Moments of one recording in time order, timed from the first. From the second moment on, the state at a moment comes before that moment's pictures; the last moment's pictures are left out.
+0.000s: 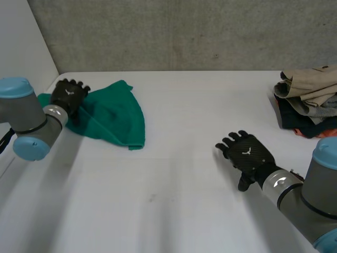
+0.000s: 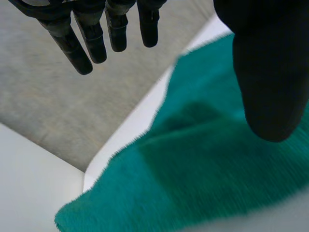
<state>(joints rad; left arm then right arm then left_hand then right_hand) 4.60 -2.45 -1.00 3.30 -1.40 3.76 1.86 -1.17 1.89 -0.36 1.24 2.51 0.21 0.20 0.21 0.20 0.05 0.22 0.21 0.21 0.21 0.04</state>
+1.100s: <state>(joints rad) 4.58 -2.52 -0.95 3.07 -1.16 3.79 1.85 -1.21 1.90 -0.34 1.23 2.55 0.71 0.69 0.69 0.69 0.52 0.22 0.21 0.21 0.21 0.04</state>
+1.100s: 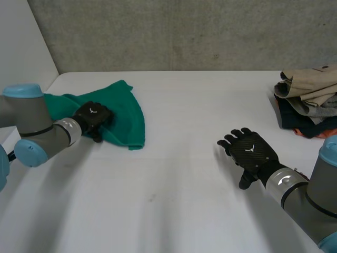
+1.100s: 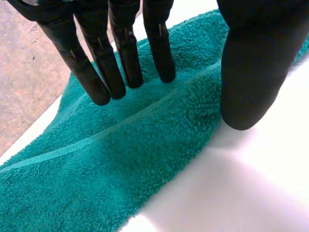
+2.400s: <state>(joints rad) 4.19 -2.16 -1.08 2.97 -1.34 3.44 1.90 -1.35 1.76 0.31 1.43 2.91 0.27 0.26 0.27 0.26 0.08 0.22 0.21 0.21 0.21 0.04</state>
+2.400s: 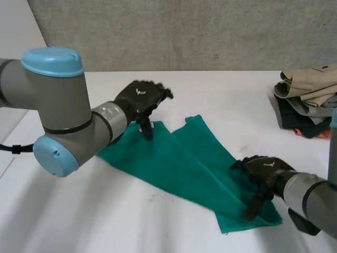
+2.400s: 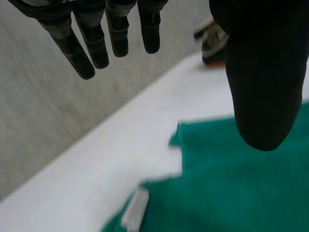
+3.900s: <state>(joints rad) 4.20 -1.86 -1.41 3.52 -1.59 3.33 2.00 -1.24 1.25 -0.04 1.49 2.84 1.17 1.20 1.18 1.20 0.96 1.10 1.18 1.18 1.19 0.98</state>
